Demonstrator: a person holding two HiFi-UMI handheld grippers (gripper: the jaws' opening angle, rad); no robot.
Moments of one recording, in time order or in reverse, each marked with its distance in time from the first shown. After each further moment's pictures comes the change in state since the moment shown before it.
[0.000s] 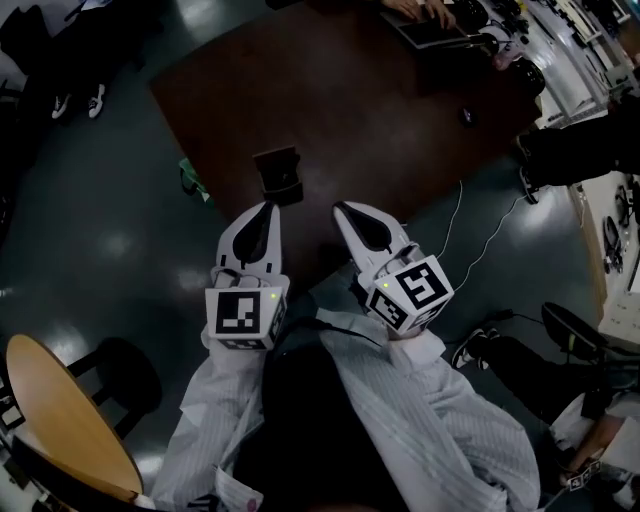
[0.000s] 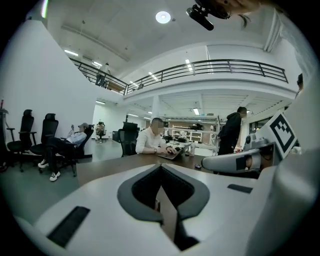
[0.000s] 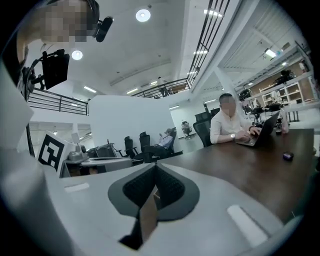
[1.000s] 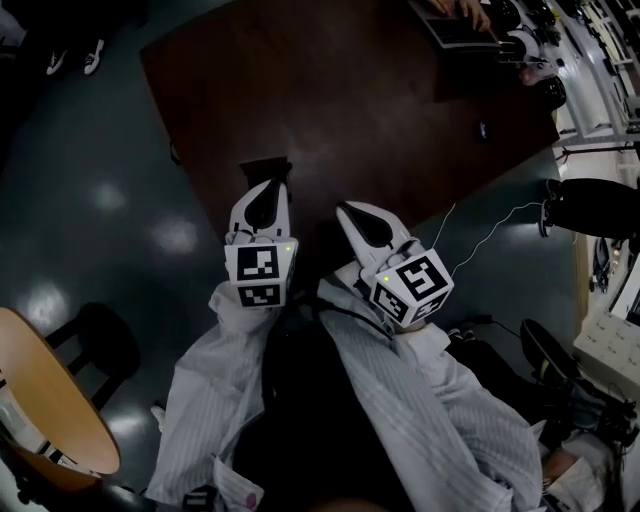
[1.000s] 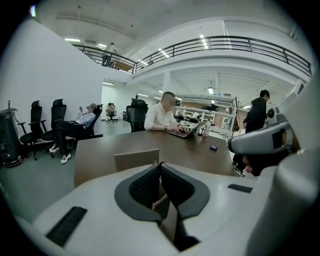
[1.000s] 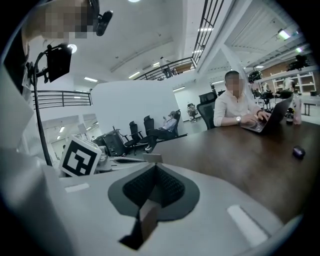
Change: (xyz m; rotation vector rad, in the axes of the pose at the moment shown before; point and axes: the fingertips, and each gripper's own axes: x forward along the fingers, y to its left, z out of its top) left arm 0.109 0.020 -0.081 -0.035 0.243 0.114; right arm 0.036 -0.070 -0.031 0.015 0.215 0.085
